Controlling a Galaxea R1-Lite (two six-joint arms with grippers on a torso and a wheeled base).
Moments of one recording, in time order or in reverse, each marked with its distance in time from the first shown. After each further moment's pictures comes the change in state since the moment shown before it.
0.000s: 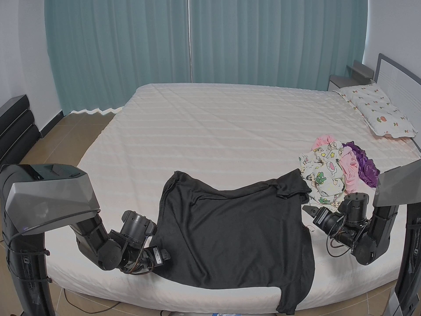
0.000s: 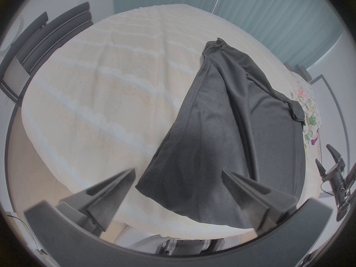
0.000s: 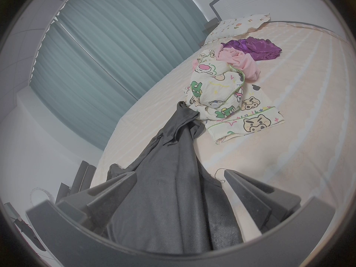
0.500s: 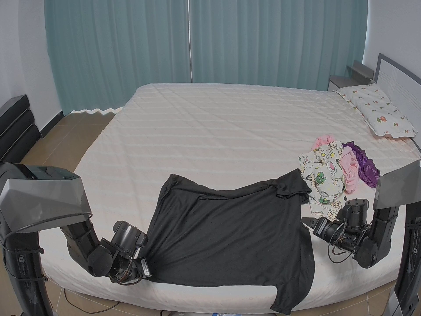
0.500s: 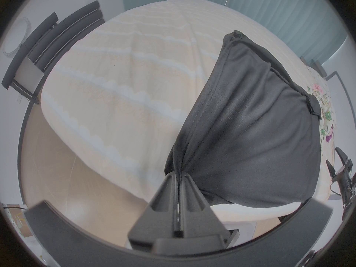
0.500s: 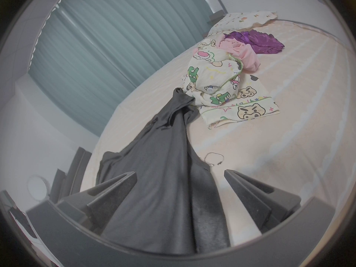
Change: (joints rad) left arm 0.024 -0.045 0.130 0.050 0.046 -0.007; right arm -0.022 0.025 0.051 0.028 0.062 -0.112
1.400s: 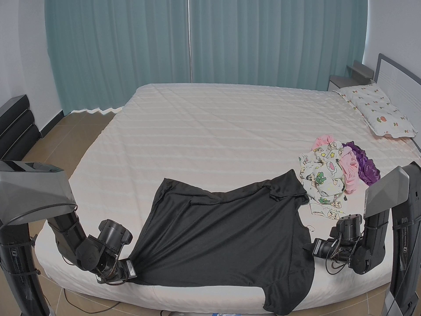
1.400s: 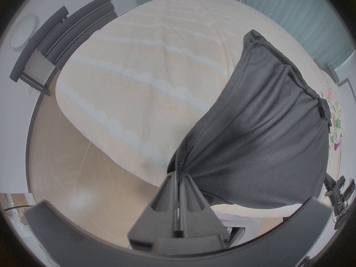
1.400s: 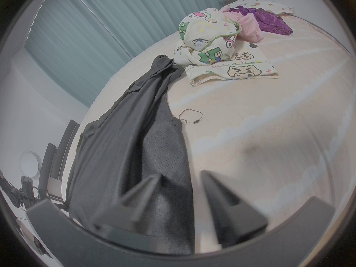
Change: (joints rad) left arm 0.104 -0.029 0.015 0.086 -0.002 0.029; right arm -0.026 0.152 0.007 0.028 0.088 -0.130
